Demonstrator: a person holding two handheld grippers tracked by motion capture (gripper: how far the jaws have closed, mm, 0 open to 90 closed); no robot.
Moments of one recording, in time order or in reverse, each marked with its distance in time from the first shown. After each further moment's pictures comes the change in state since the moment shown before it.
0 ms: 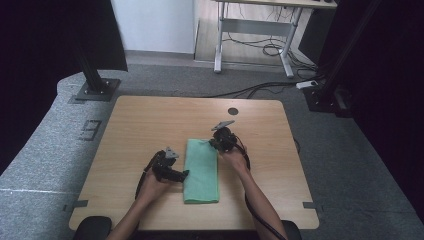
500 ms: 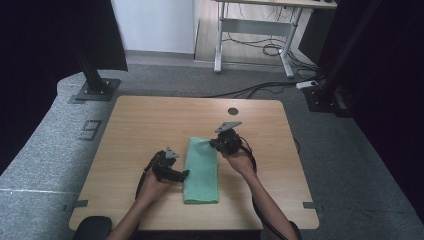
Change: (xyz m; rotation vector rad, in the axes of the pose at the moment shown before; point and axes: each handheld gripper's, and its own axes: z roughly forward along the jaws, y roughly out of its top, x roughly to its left) left arm 0.000 0.000 0.000 0.004 0.003 -0.001; right arm 0.019 0.002 -0.050 -0.091 0.067 -0.066
